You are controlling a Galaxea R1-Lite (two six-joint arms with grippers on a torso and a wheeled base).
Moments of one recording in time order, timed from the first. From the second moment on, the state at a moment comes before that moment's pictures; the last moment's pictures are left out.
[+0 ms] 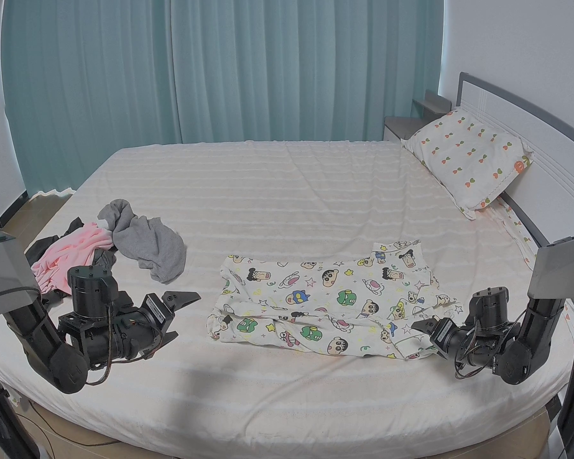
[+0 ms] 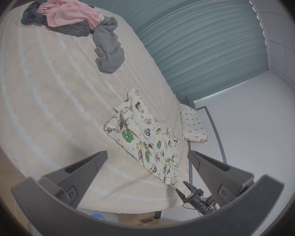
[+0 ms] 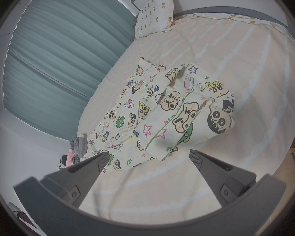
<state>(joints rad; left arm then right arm) -0.21 1.96 -0.36 -1.10 -0.29 -1.02 0.22 2.24 -0.38 -1.18 0.05 0.90</state>
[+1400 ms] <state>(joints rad) -0.24 1.96 -0.34 -1.14 -0.28 -1.02 0.27 2.33 -0.37 -1.19 -0.03 0.90</state>
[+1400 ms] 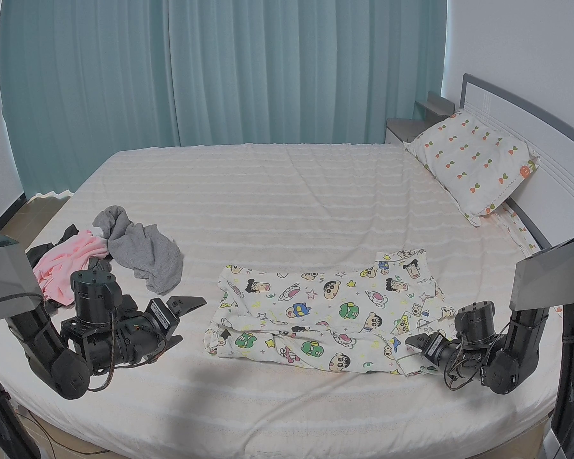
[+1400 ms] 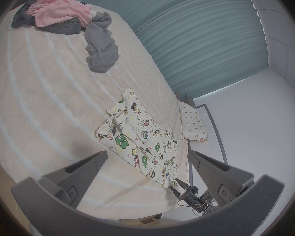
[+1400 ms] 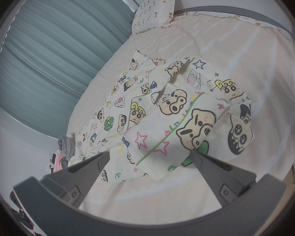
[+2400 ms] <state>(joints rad) -0.23 1.97 -0.33 -1.15 -0.28 -1.02 0.27 2.35 -0.39 -1.17 -0.03 0.90</state>
